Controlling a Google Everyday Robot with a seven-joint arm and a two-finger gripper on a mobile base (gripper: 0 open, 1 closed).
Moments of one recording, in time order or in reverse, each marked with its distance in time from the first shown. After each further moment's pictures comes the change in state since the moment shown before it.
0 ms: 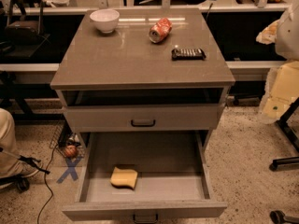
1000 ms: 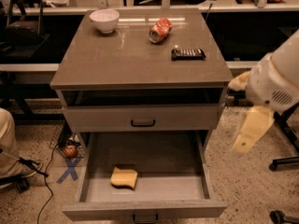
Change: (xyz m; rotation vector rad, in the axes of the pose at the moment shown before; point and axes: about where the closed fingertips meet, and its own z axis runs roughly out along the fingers) arm -0.008 0.044 0.088 -0.196 -0.161 0.053
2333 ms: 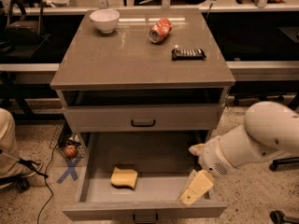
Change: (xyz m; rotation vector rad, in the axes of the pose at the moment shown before) arm 0.006 0.077 0.199 -0.250 -0.249 0.220
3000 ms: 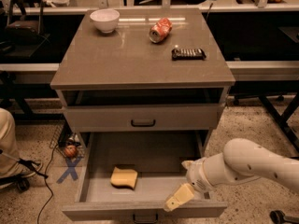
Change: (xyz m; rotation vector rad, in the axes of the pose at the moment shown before) arm 0.049 -0.052 0.106 0.059 -0.090 0.117
